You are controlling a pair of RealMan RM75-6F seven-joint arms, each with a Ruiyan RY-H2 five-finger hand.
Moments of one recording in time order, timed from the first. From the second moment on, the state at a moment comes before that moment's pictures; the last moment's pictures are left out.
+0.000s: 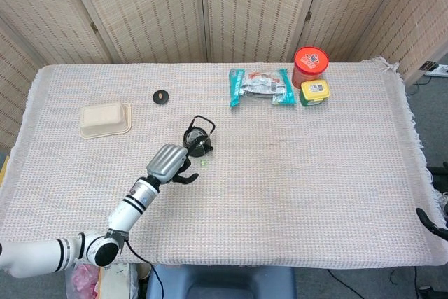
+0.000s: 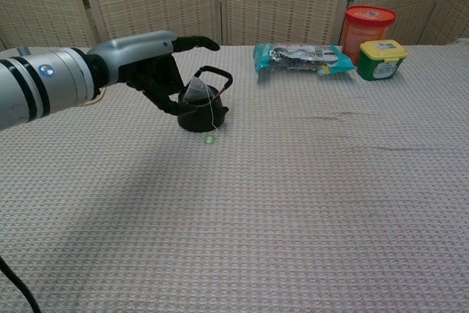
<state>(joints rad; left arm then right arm) -0.89 -1.49 -0.19 -1.59 1.05 0.95 0.11 -0.06 -1.03 0.09 -1.48 -1.61 1.75 0.38</state>
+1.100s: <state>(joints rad) -1.09 -1.40 -0.17 -1.41 0.63 0.51 0.05 -0.03 -1.03 0.09 -1.52 -1.59 1.69 0.31</state>
